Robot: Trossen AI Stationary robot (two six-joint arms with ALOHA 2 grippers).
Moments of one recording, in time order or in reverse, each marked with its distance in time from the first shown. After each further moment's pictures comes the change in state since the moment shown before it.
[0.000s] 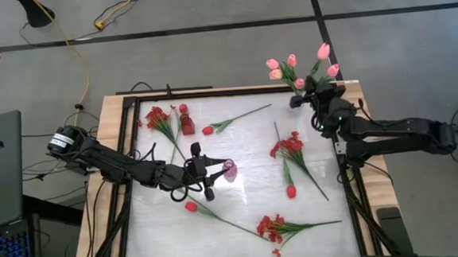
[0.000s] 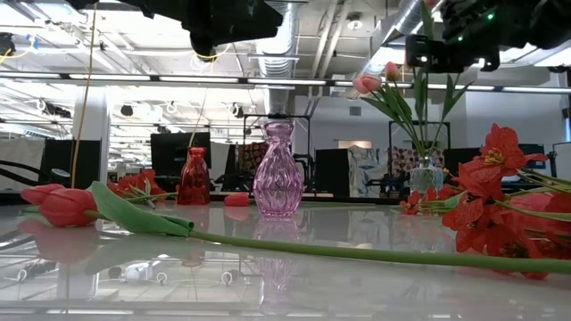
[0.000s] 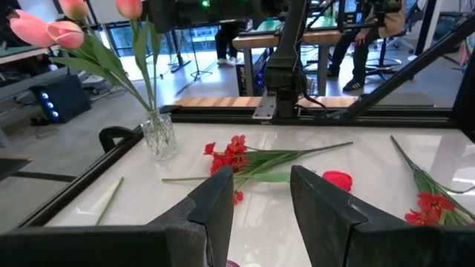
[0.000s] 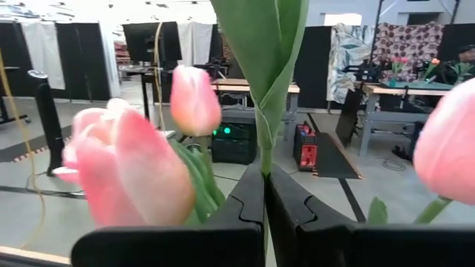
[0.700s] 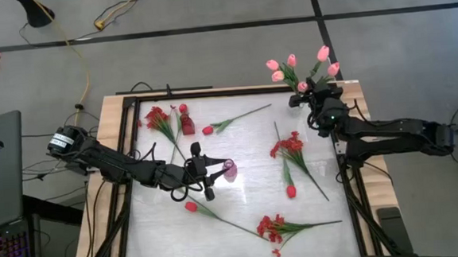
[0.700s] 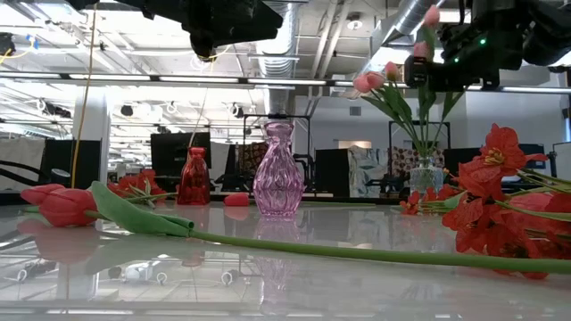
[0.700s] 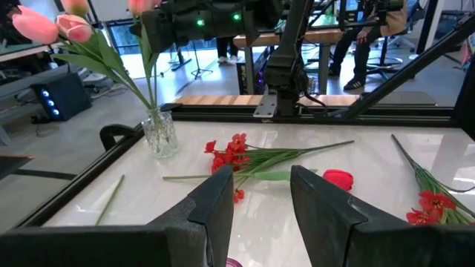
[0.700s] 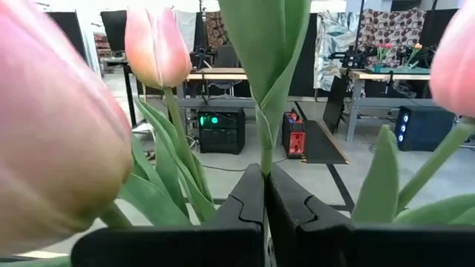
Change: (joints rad) left arm 0.000 0.000 0.000 -0.006 0.000 -0.005; right arm -0.087 0.066 -0.071 0.057 -0.030 0.084
